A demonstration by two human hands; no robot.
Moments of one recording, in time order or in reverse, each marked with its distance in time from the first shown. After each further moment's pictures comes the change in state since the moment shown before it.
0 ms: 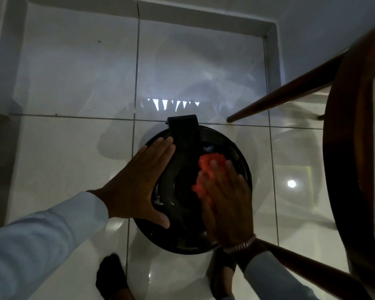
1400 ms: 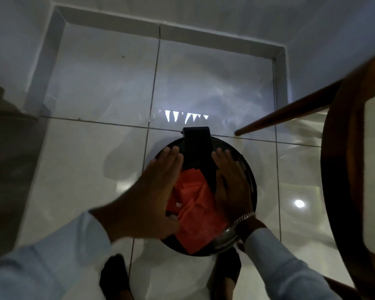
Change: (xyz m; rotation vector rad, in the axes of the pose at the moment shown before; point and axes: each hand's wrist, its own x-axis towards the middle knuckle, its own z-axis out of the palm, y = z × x) left_hand -0.023 0.040 -0.009 -0.063 0.130 -0.112; right_hand 0.055 -0.006 -0.021 0.478 0.028 0.130
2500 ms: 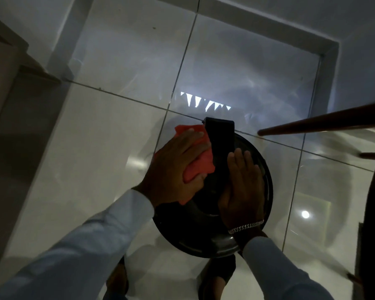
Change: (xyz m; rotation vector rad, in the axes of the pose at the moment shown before) left_hand 0.039 -0.018 0.035 -0.071 0.474 -0.043; right_hand -0.003 0.019 0.018 -0.286 0.056 -0.162
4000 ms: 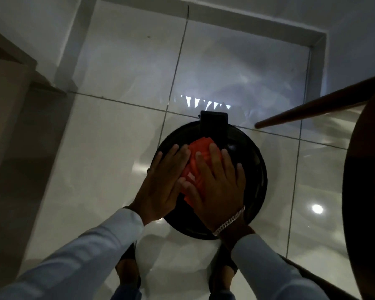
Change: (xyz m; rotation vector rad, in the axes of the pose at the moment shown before) left_hand -0.064 0.004 0.009 -0.010 -0.109 -0.010; right_hand -0.023 -0.046 -0.012 -0.090 -0.212 0.013
